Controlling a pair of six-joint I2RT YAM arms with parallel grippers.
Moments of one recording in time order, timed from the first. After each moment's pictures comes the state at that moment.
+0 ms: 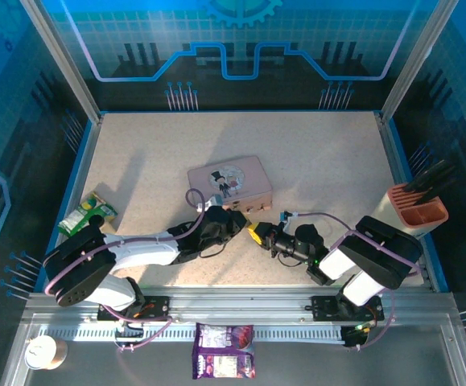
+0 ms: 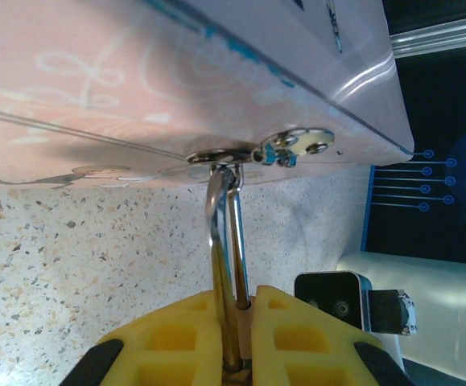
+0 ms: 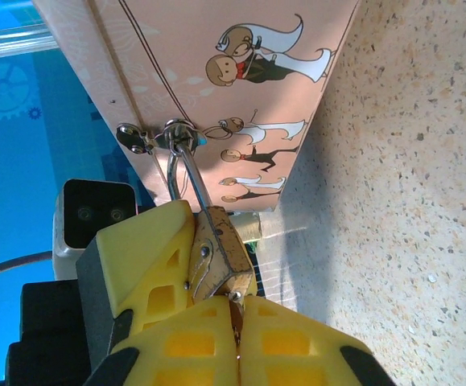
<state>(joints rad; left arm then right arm) -0.91 1.43 0.59 0.29 -0.15 -1.43 0.76 1.58 0.12 1.28 -0.22 1.66</state>
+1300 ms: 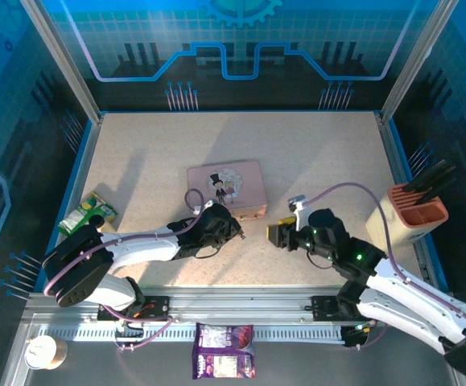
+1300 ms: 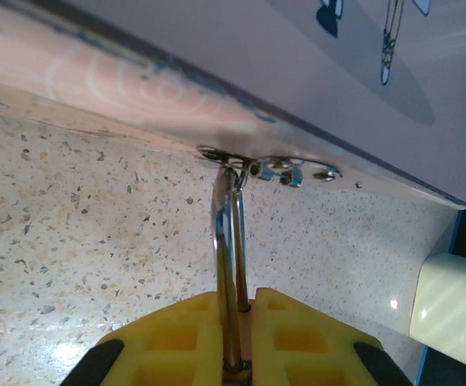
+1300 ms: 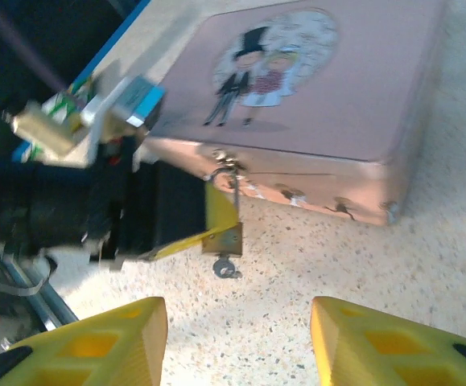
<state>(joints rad) -0.88 1.43 0.63 0.03 -0.11 -1.42 0.85 0.68 0.50 -0.32 0.01 0.45</state>
